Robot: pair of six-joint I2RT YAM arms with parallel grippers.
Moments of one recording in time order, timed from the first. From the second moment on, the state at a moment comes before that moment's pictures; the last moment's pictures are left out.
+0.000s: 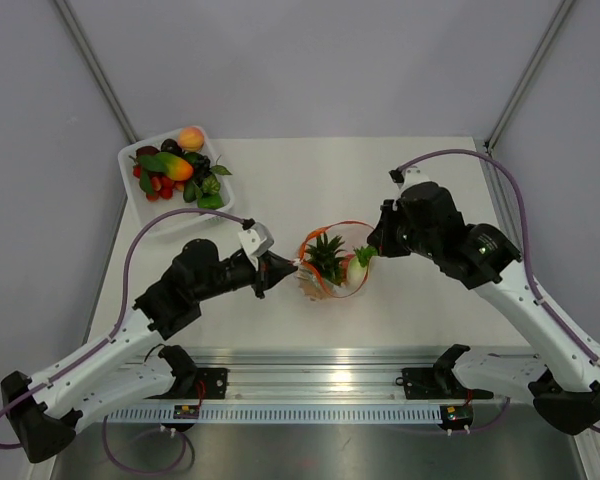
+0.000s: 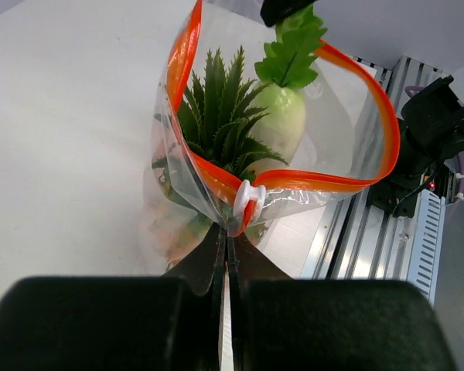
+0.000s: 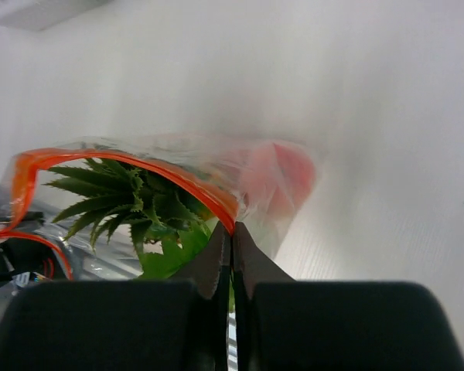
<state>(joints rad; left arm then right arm) -0.81 0.79 0.69 -0.08 0.33 -0.07 0.69 1.08 1.28 -0.87 0.12 0.50</state>
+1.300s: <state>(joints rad) -0.80 1.08 0.65 0.31 0.31 -0.33 0.91 1.15 1.41 -1.08 0.36 0.57</state>
